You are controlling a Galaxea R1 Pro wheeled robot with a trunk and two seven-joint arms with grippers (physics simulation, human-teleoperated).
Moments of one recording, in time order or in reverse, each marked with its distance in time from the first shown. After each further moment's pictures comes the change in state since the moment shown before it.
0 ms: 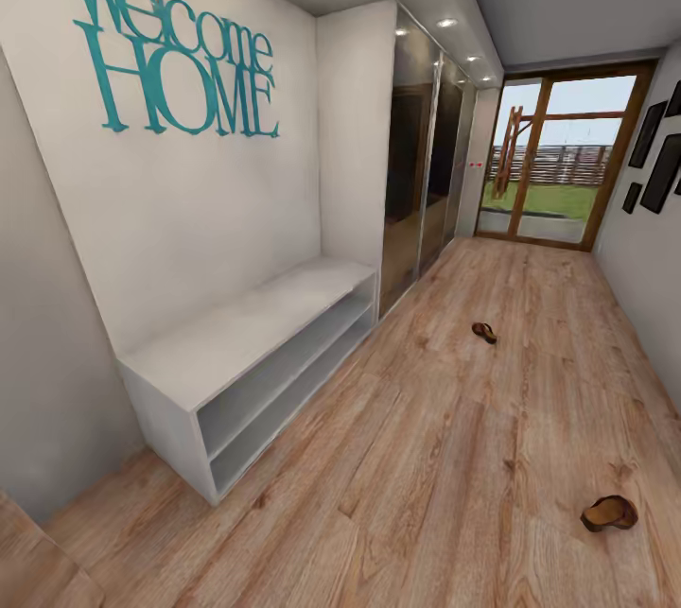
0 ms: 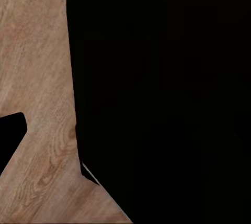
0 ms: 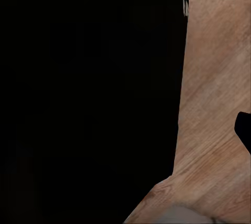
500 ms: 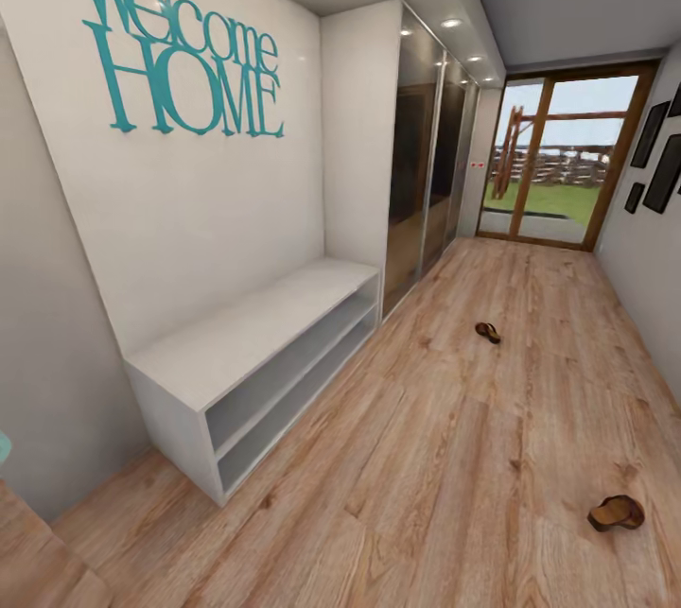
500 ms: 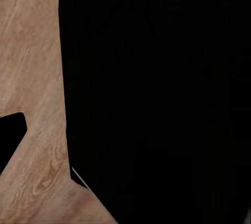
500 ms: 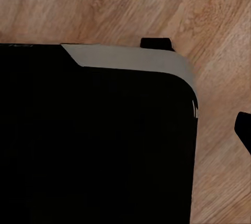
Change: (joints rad) left arm 0.005 -0.008 0.020 -0.011 0.008 -0.011 -0.006; right arm -0.086 0.028 0.002 -0.062 -0.001 0.007 -0.001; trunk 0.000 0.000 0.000
